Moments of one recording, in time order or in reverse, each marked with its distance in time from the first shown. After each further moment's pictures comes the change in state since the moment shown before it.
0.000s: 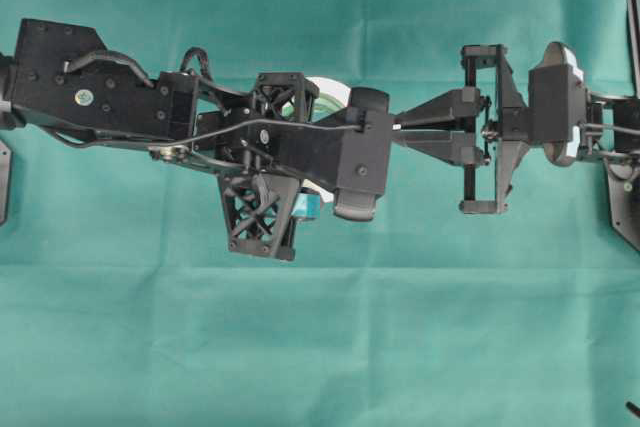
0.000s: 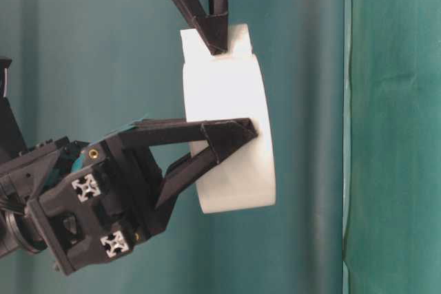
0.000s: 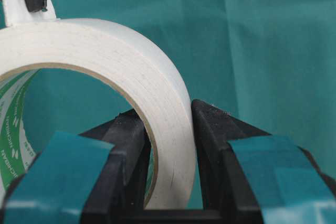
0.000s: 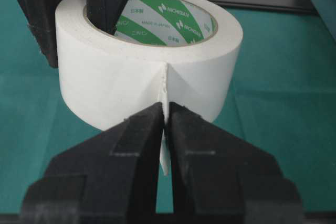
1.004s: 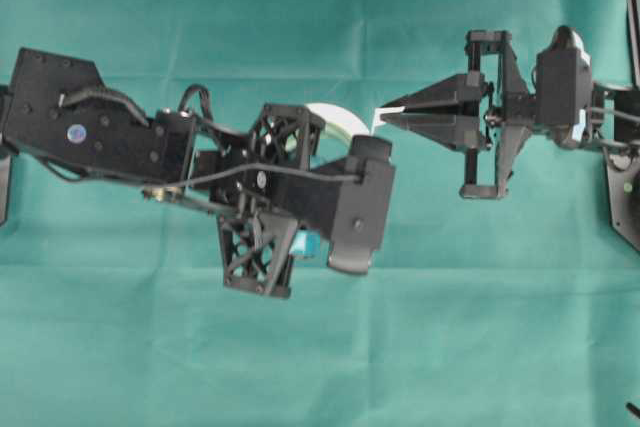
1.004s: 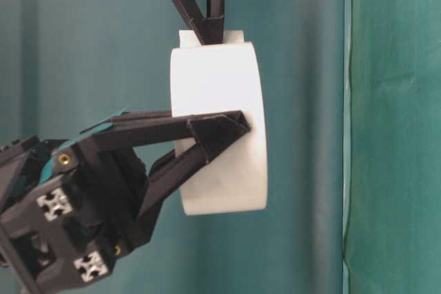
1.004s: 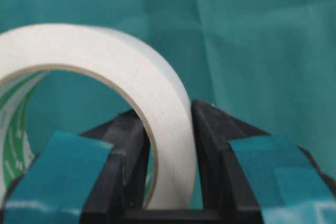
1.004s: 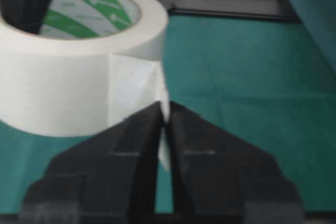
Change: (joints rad) left arm -0.083 0.000 -0.021 0.006 0.000 0.000; right arm -0.064 0.005 0.015 0.002 -0.032 -0.003
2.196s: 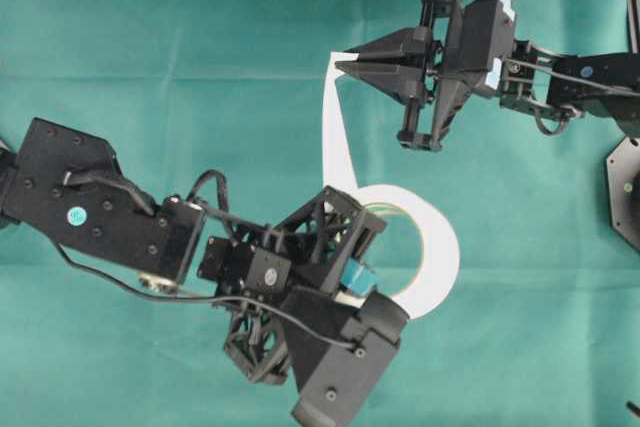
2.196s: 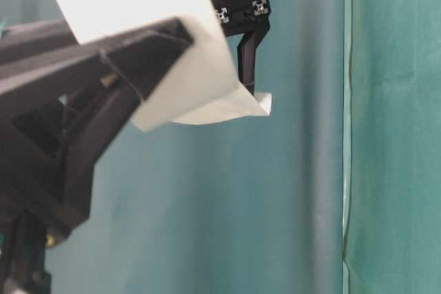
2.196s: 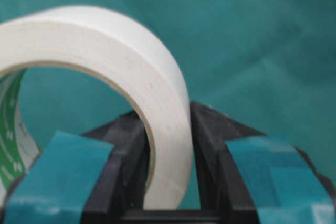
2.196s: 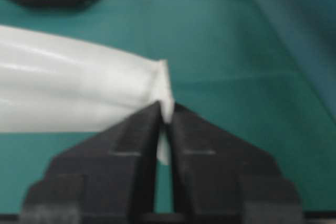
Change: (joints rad) left arm -0.146 0.055 -0.112 0.000 -0.129 0.334; right arm -0.141 0.238 -0.146 -0.005 -0.034 0.000
